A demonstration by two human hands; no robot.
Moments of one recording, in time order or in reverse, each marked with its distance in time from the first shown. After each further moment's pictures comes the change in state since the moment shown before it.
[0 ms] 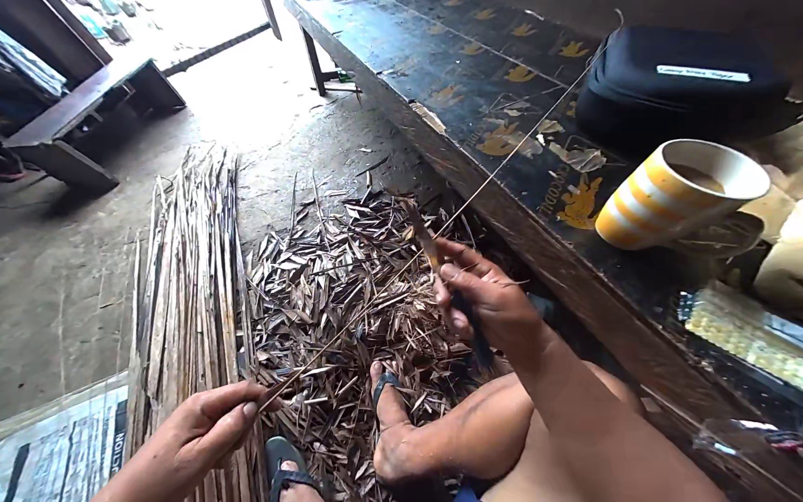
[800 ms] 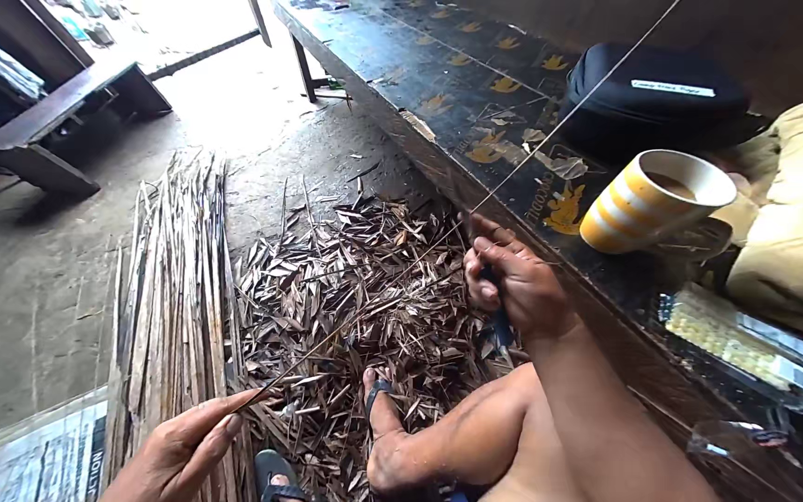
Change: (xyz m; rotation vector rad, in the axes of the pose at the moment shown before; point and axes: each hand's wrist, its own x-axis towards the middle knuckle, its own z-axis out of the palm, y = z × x) left_hand -0.012 0.007 0.003 0.349 0.128 0.096; right_hand 0.001 -0.032 -0.026 -0.025 0.182 -0.119
